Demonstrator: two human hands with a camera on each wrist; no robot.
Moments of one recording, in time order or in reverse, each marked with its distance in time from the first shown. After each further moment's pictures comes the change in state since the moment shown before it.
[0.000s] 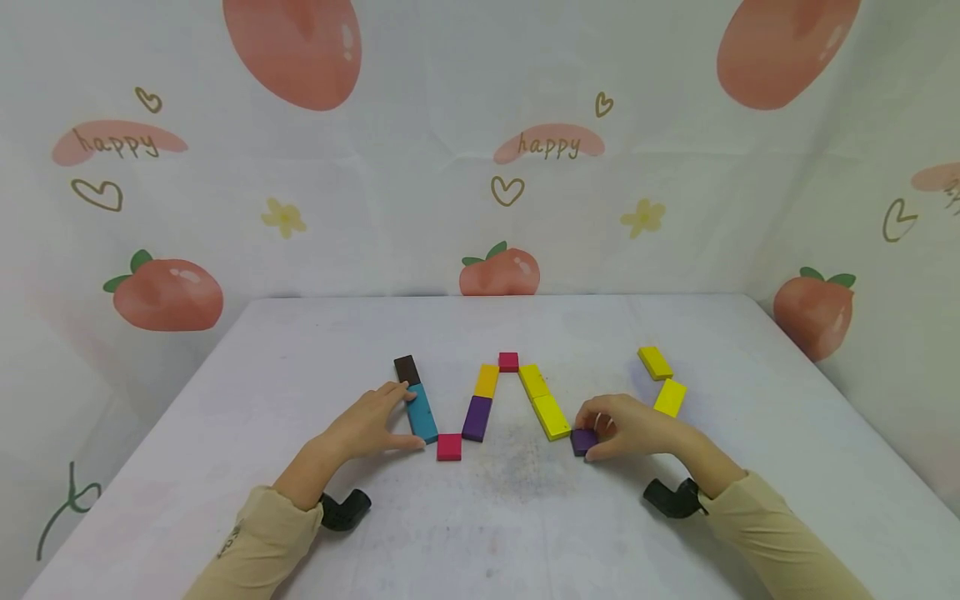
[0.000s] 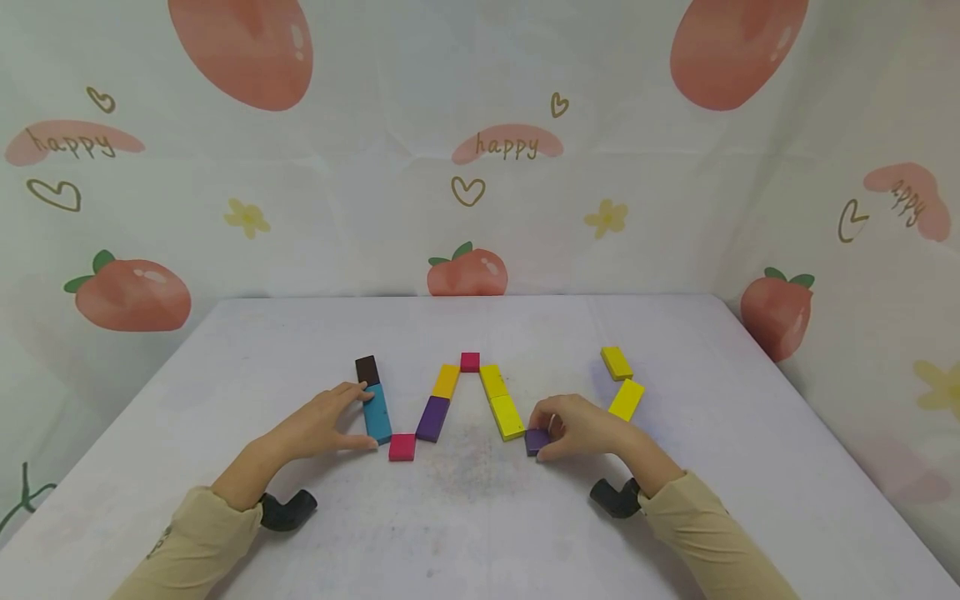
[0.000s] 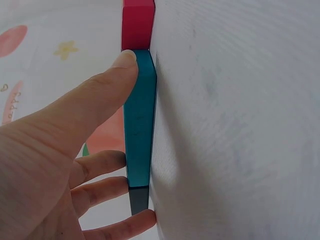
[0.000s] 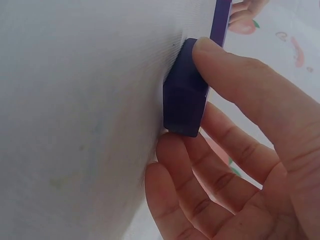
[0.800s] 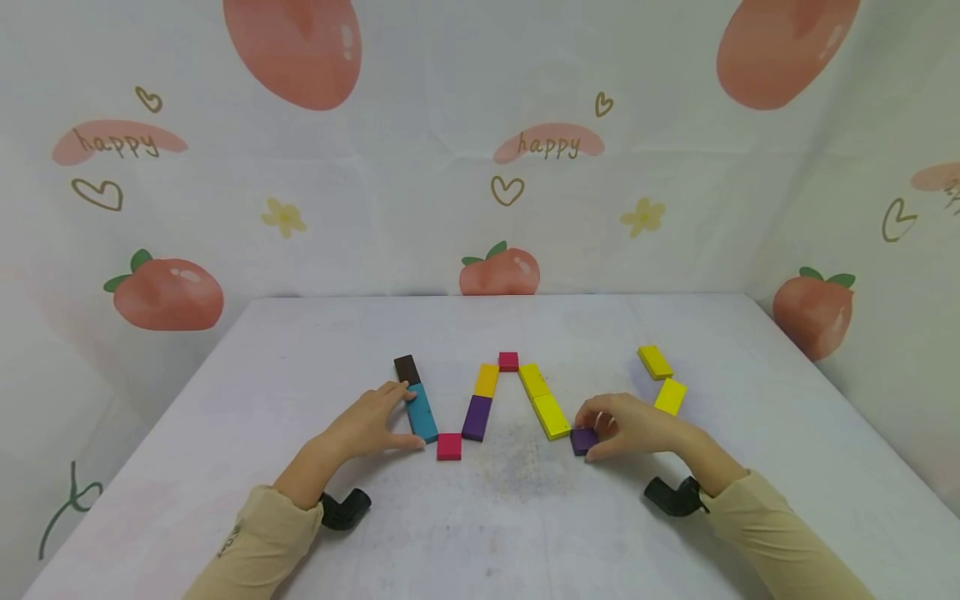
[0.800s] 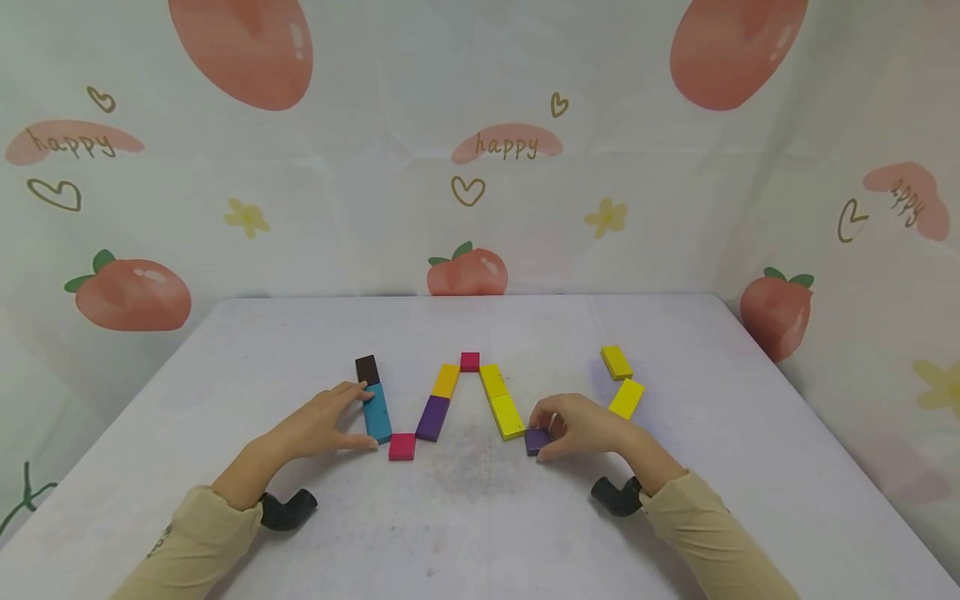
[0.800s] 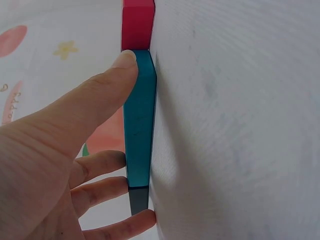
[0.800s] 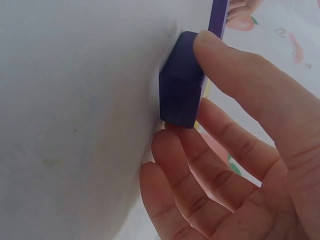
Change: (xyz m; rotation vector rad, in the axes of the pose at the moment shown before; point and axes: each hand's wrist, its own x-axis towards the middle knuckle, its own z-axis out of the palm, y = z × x) left_hand -0.001 0.000 0.000 -0.007 -0.004 -0.013; right_hand -0.001 0.000 -0.002 0.005 -0.013 0.004
